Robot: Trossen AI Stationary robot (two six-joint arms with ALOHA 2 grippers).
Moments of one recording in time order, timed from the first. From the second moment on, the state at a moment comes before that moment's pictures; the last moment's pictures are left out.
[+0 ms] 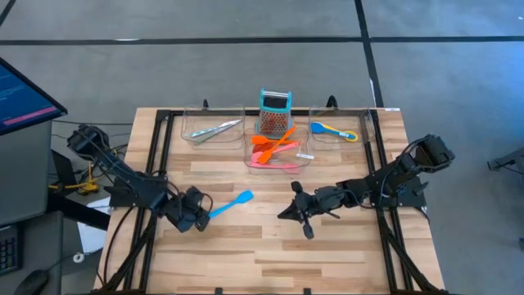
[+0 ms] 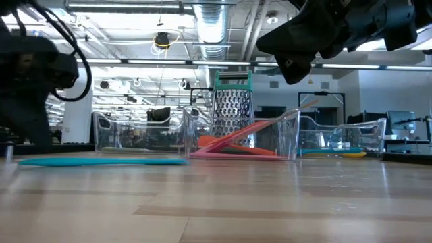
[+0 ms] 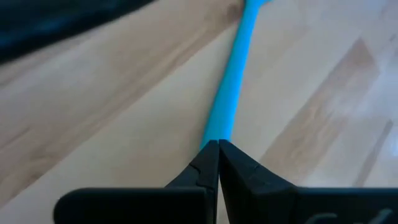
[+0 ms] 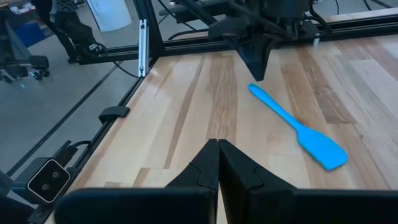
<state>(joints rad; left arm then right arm) -0.64 1.21 0.42 -0.33 -0.43 -1.47 0.35 1.53 0.60 0.62 0.10 0.23</state>
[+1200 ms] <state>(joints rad) -0.56 1.36 0.42 -0.13 -0.40 -1.43 0.35 1.53 0.60 0.58 0.10 0.23</state>
